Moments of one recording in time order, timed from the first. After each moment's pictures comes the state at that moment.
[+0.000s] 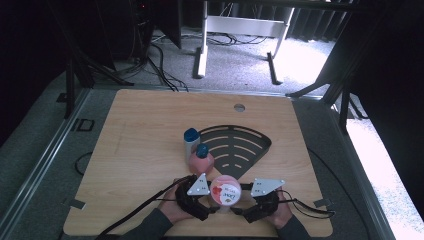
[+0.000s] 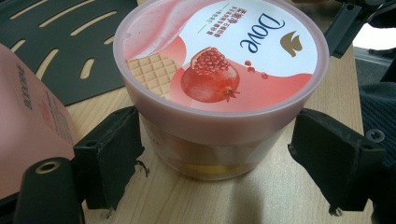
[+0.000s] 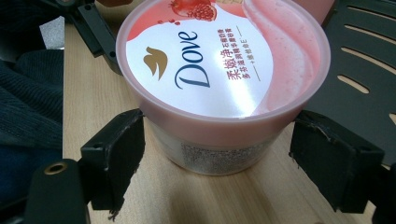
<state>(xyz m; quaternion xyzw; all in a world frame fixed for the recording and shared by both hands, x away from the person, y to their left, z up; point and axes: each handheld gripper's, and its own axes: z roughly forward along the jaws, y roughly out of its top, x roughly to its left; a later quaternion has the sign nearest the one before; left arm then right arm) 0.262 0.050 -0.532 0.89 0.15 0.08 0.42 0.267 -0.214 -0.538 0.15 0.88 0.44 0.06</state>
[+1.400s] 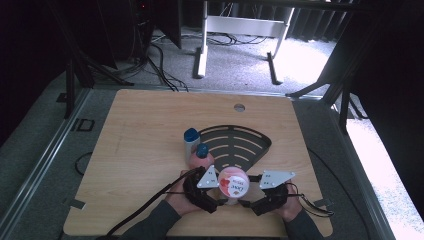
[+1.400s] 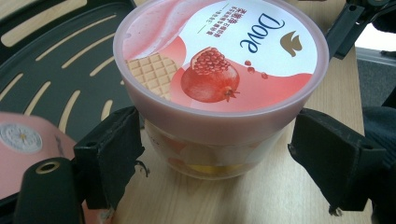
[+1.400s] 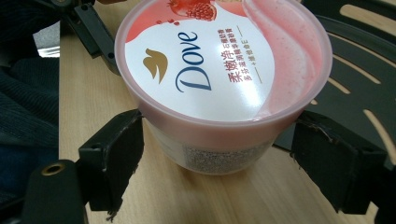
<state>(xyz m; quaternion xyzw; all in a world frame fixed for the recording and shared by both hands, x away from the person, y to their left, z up) 0.274 0.029 -0.502 0.89 0.14 0.10 0.41 0.278 -0.231 -0.509 0.15 0.88 0.44 0.08</state>
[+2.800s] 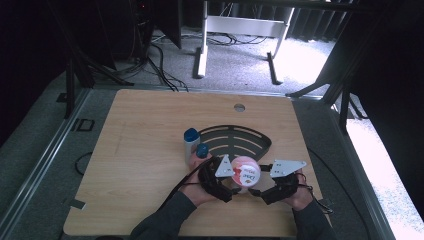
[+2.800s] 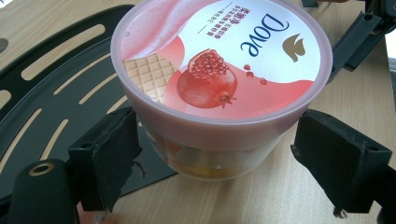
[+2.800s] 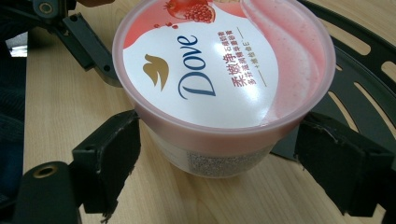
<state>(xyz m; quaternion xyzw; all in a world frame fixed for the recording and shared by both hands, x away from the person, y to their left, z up) 0.296 -0.009 -0.487 0.89 0.16 0.12 0.41 0.301 -0.257 -0.492 0.16 0.88 0.43 0.10</state>
